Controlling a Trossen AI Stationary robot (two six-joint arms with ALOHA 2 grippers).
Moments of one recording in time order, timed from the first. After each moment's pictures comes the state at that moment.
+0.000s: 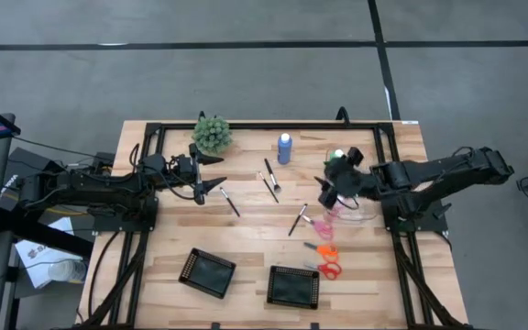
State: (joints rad) left arm 0.28 0.89 0.22 0.74 0.08 0.07; right arm 0.16 1.13 1.00 -0.70 0.69 0.40
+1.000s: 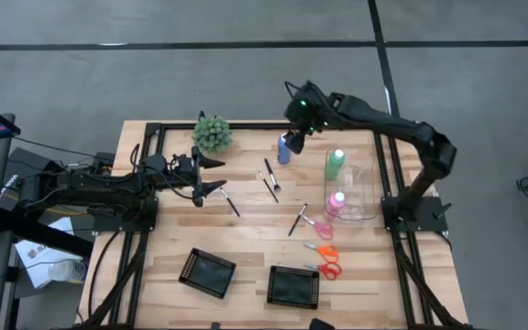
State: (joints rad) left arm 0.28 0.89 0.22 0.72 0.13 -0.03; right arm -0.49 1.69 1.57 -0.77 -0.02 -0.08
